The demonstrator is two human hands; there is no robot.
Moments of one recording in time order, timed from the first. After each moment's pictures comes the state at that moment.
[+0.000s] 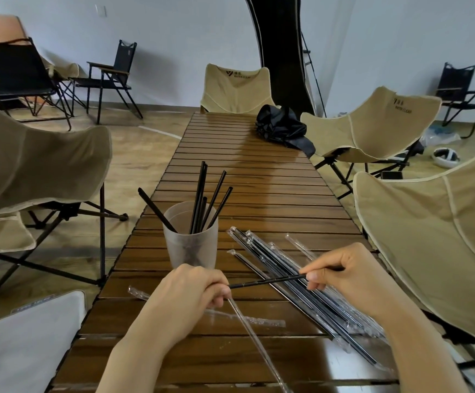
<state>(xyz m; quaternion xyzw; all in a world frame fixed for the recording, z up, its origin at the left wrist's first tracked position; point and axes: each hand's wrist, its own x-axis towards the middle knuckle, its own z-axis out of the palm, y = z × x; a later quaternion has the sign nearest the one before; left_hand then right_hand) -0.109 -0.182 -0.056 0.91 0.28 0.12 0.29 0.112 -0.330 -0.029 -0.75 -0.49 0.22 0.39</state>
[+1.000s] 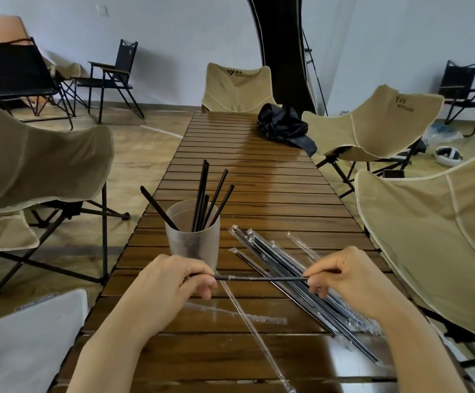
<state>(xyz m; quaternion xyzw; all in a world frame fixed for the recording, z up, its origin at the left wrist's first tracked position) -0.133 -0.172 -0.042 0.91 0.26 0.15 0.28 0.113 -0.328 -0.036 -0.78 -0.50 0.22 0.31</state>
